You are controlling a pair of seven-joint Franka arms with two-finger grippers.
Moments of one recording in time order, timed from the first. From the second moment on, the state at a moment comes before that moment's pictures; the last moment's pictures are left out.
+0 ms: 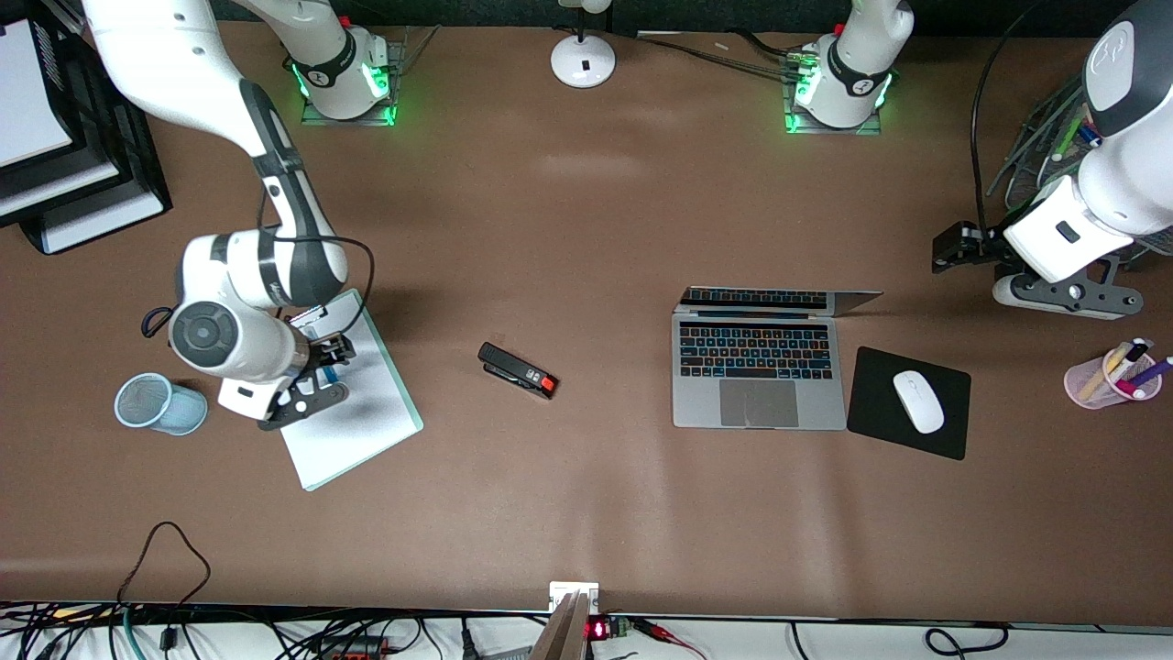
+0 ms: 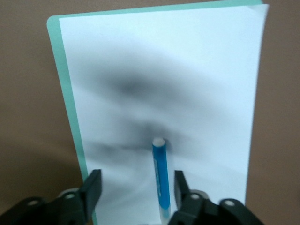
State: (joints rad) left arm 0.06 0.10 -0.13 -1.66 -0.02 1.65 0.06; right arm 0.28 0.61 -0.12 -1.67 -0.02 2.13 -0.27
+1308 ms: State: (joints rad) left arm 0.05 0.12 -0.44 -1.88 -0.04 1.72 -0.40; right arm 0.25 0.71 -0.14 -1.67 -0.04 2.24 -0.39
